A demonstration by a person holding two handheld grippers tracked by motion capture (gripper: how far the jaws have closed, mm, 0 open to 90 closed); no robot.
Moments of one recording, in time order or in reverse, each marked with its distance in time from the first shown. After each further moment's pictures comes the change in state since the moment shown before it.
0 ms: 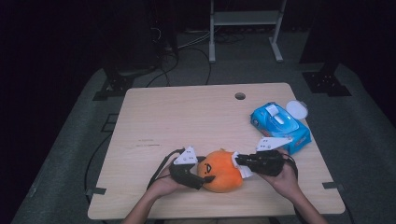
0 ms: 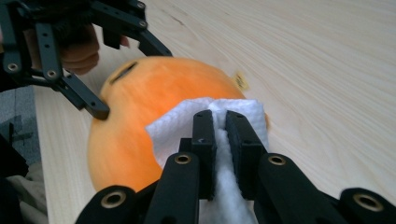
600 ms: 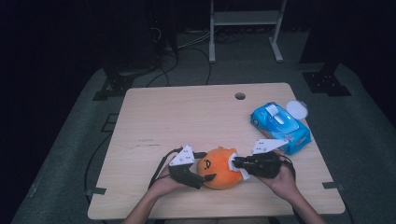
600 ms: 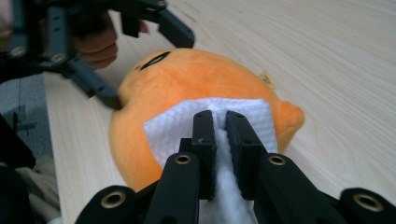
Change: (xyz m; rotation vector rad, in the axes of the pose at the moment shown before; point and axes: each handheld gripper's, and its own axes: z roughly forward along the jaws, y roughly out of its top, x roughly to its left) left arm -0.006 0.004 0.002 -0.097 0.024 0.074; right arm 0.012 0.006 0.004 0.012 0.016 -0.030
